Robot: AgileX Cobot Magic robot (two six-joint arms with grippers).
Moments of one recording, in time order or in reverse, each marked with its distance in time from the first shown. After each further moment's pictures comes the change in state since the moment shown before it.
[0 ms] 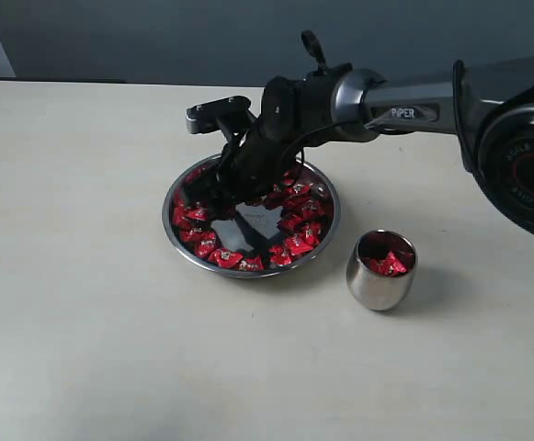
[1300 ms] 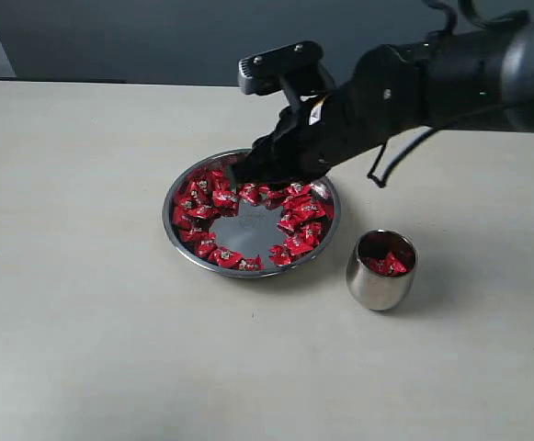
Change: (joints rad) left arm 0.000 0.000 0.000 0.000 0.000 0.000; right arm 0.000 -0.502 0.480 -0.162 -0.191 0.123
